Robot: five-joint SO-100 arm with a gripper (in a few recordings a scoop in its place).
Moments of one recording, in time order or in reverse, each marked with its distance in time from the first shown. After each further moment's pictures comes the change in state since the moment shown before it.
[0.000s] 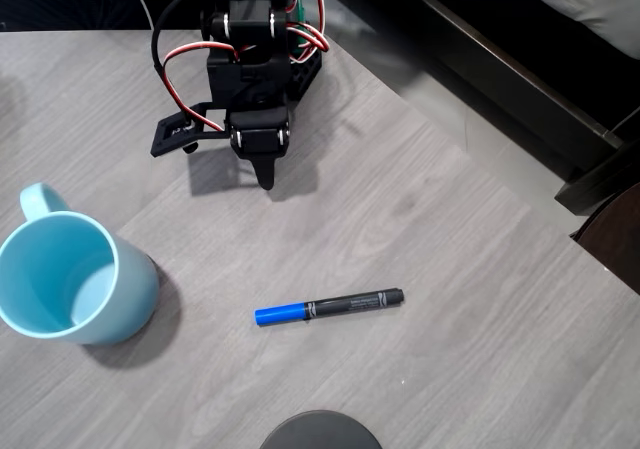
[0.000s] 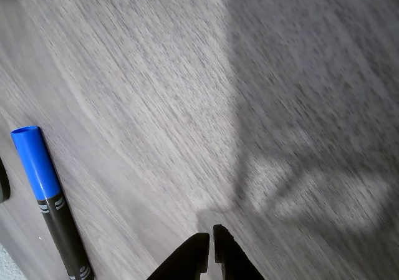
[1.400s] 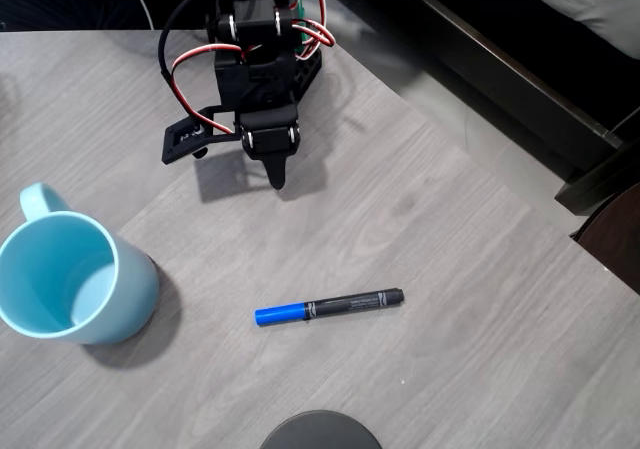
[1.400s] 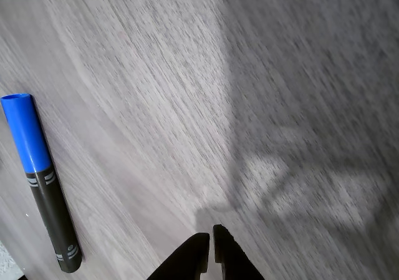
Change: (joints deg) arm -4.7 0.1 0.0 0.1 0.0
